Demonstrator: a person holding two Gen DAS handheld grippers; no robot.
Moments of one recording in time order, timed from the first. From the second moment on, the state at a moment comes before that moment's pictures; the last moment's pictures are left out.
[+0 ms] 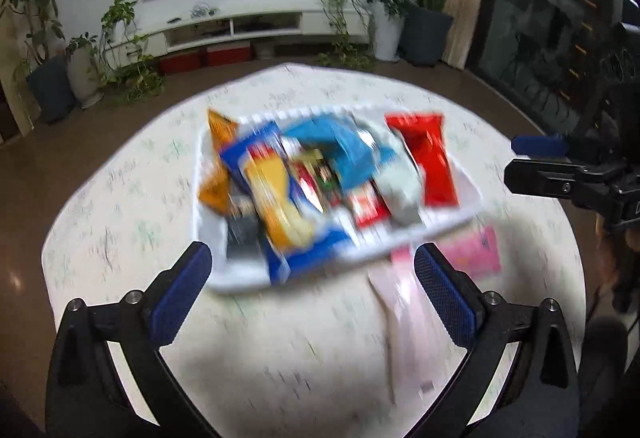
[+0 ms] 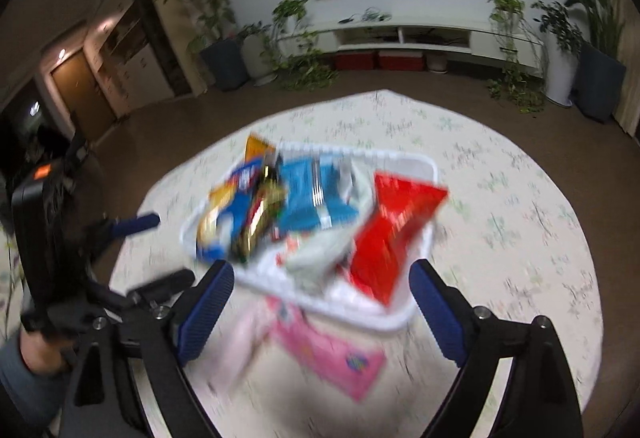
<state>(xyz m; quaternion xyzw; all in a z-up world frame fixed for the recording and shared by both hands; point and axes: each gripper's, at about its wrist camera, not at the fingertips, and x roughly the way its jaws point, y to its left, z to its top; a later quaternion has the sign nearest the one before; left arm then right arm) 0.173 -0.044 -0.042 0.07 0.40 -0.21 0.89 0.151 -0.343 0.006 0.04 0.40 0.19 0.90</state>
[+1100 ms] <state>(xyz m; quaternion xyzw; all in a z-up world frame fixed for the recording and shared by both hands) 0.159 -0.114 -0.101 0.13 0.50 -0.21 0.83 0.083 -0.354 -0.037 -0.02 0.44 0.21 0.88</state>
